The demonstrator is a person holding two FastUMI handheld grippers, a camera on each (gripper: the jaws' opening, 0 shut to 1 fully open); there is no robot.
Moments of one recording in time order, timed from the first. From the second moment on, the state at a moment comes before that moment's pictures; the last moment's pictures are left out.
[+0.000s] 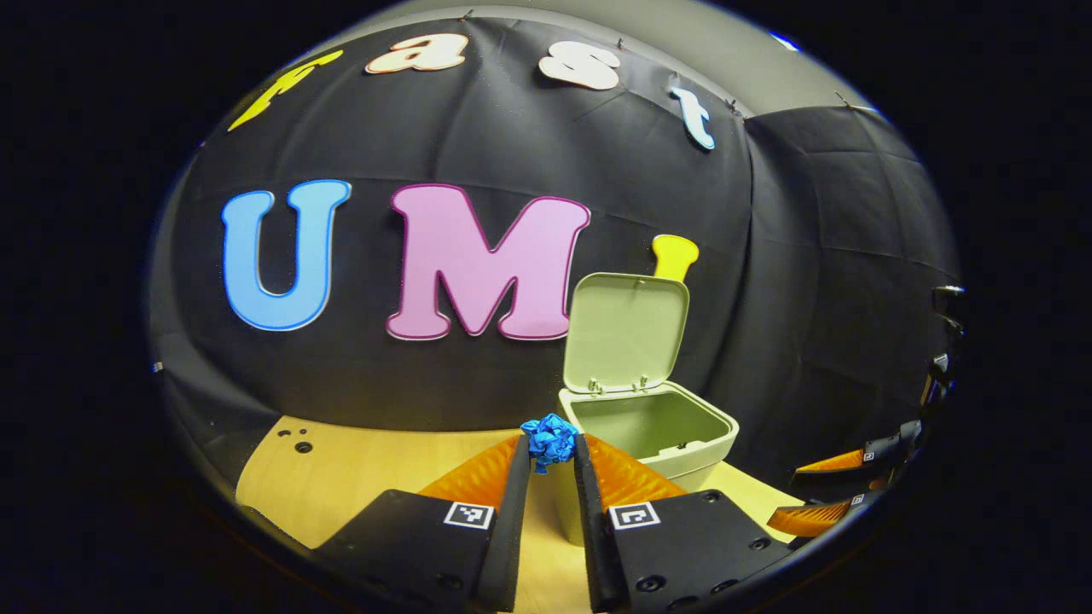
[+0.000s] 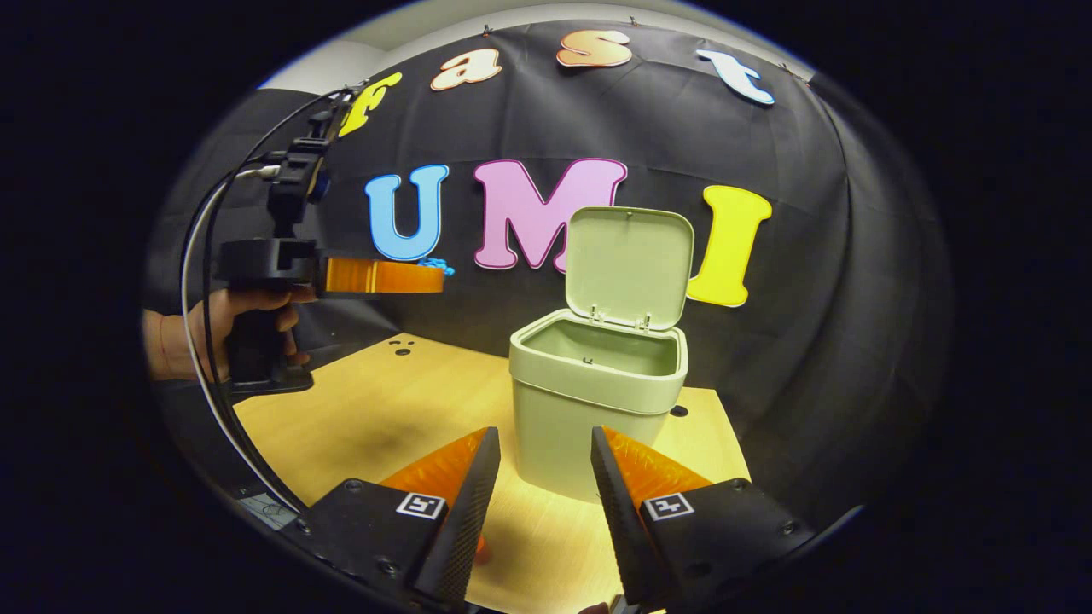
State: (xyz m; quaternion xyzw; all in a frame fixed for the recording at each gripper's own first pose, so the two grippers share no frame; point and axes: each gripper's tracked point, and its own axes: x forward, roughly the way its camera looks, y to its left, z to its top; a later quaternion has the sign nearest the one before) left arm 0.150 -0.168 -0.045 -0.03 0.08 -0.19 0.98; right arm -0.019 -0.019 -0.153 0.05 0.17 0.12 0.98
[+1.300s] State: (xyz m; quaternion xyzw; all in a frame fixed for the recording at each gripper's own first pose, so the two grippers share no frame) left arm 0.217 -0.266 -0.096 0.03 0.13 -0.26 0.96; right arm -0.039 -0.081 -0.160 0.06 0.18 0.05 0.98
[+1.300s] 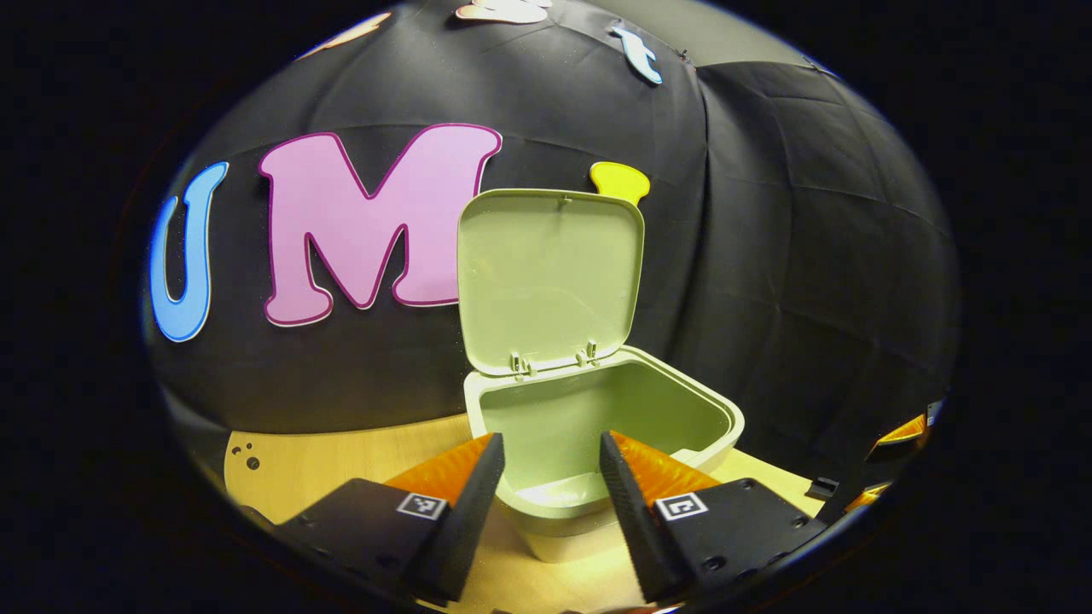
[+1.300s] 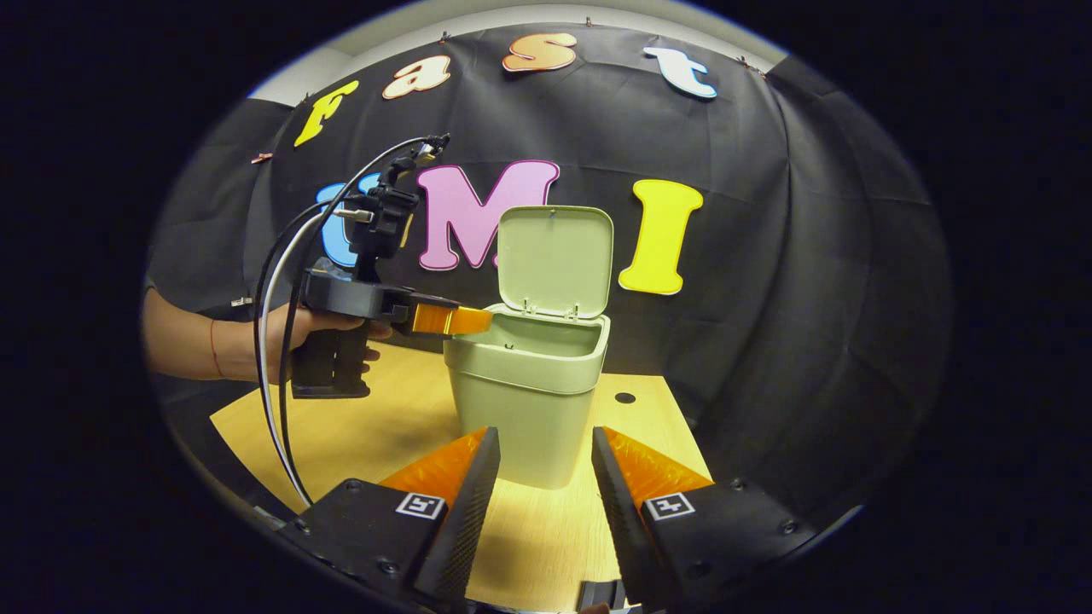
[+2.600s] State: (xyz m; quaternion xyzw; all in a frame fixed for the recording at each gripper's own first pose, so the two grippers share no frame) left arm 0.083 -0.087 -0.070 0.00 0.12 -0.10 0.99; right arm -0.065 0.067 -0.234 0.02 0.27 0.28 0.92
